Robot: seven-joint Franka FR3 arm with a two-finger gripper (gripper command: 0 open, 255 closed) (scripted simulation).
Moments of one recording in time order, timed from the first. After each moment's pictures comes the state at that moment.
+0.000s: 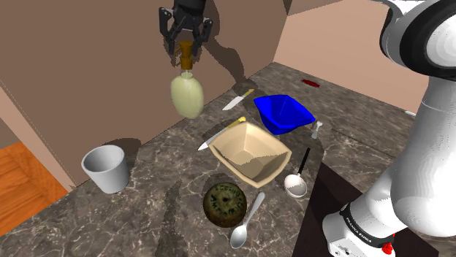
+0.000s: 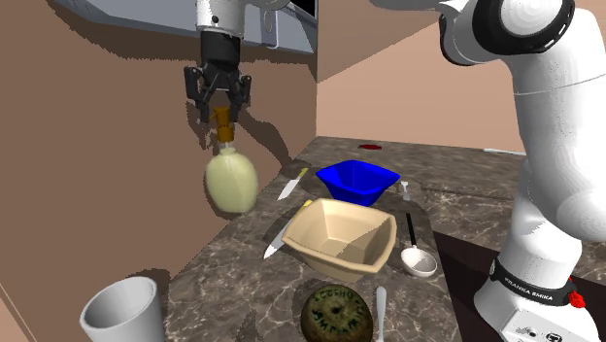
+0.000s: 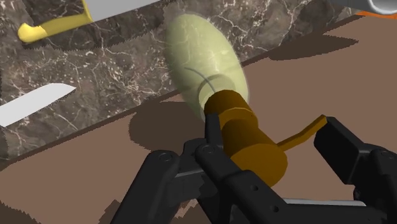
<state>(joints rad) 0.16 0.37 0.29 -1.20 0.00 1.65 0.53</state>
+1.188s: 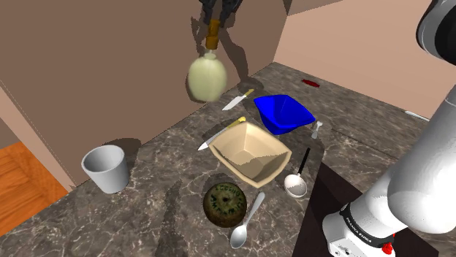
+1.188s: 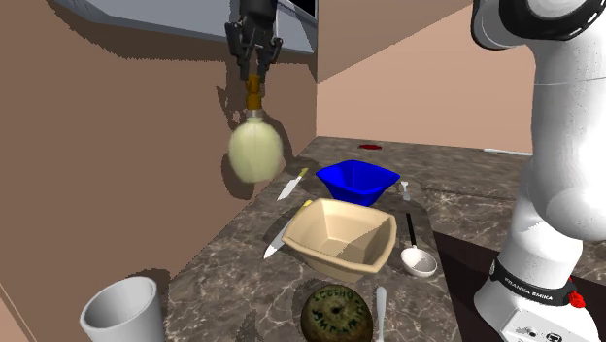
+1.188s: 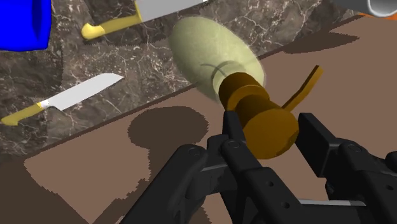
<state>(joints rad) 0.05 0.22 0.26 -1.18 0.06 1.51 0.41</state>
